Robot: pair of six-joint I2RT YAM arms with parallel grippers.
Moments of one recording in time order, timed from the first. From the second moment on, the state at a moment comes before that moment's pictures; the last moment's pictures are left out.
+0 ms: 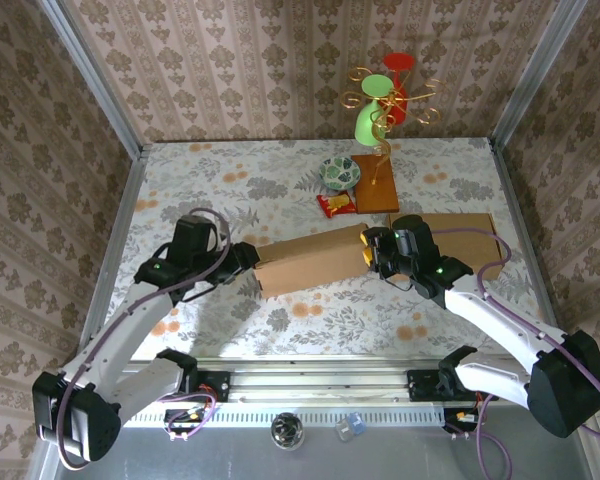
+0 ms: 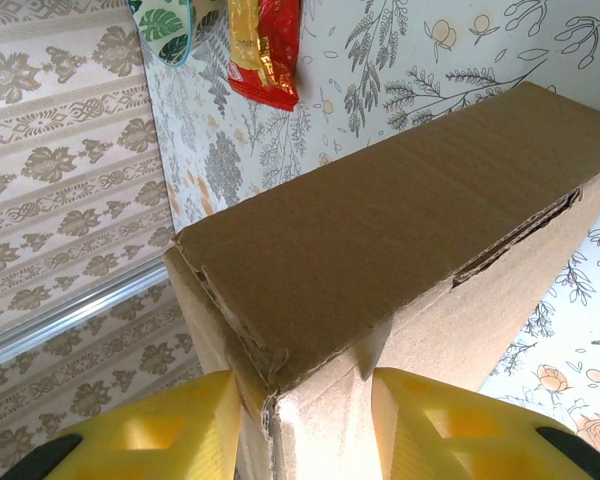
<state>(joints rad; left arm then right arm) -0.42 0.98 0.76 -0.59 0.43 -0.84 0.48 1.10 0.68 -0.19 -0.08 1.73</state>
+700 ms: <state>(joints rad) -0.51 0.92 0.73 -0.56 0.32 -0.69 0.45 1.10 0.70 -0.24 -0.15 1.68</state>
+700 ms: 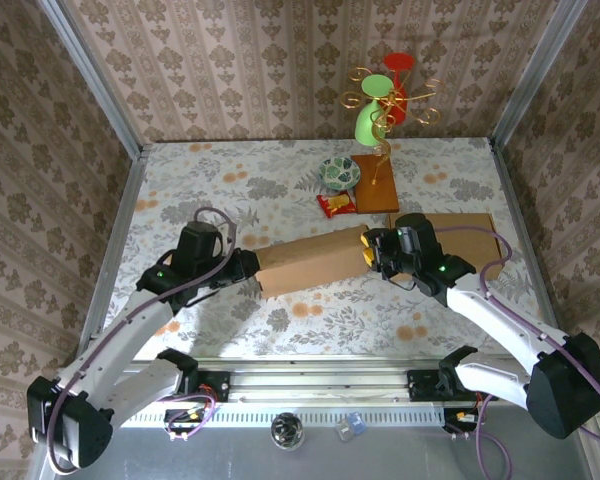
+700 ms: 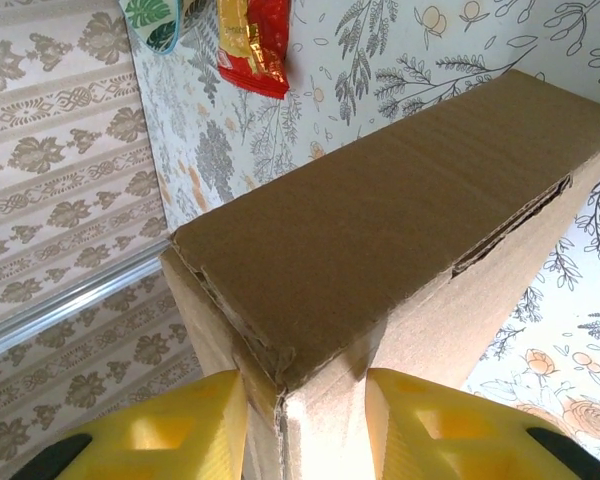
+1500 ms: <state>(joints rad) -0.74 0.81 0.59 -0.38 0.05 -0.63 0.37 0.83 0.66 -0.54 -0.43 1.56</state>
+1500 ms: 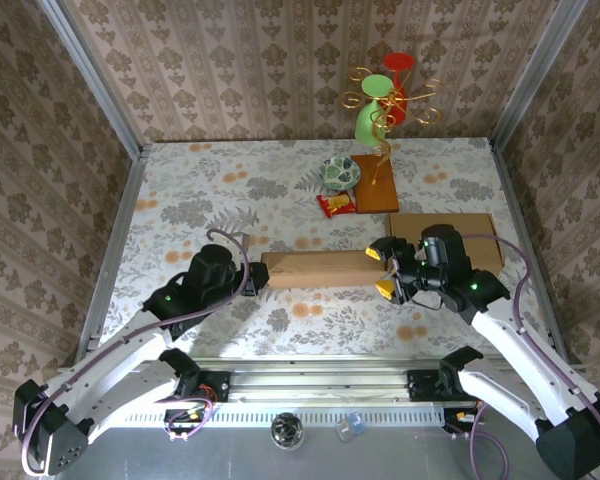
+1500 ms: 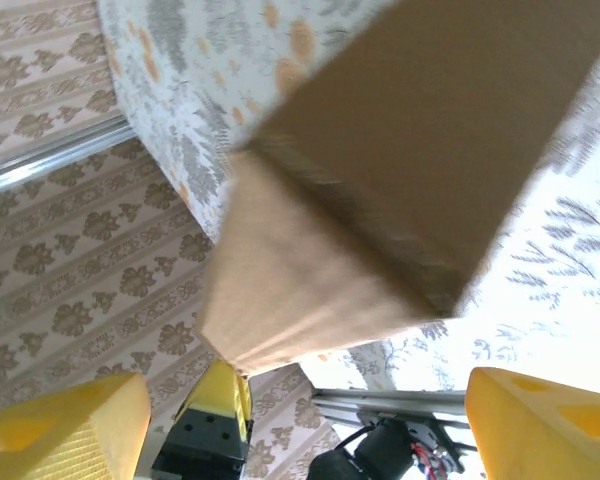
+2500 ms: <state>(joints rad) -0.86 0.79 0.44 -0.41 -0.18 -0.75 0.32 0.81 0.56 -0.64 -0.42 1.46</state>
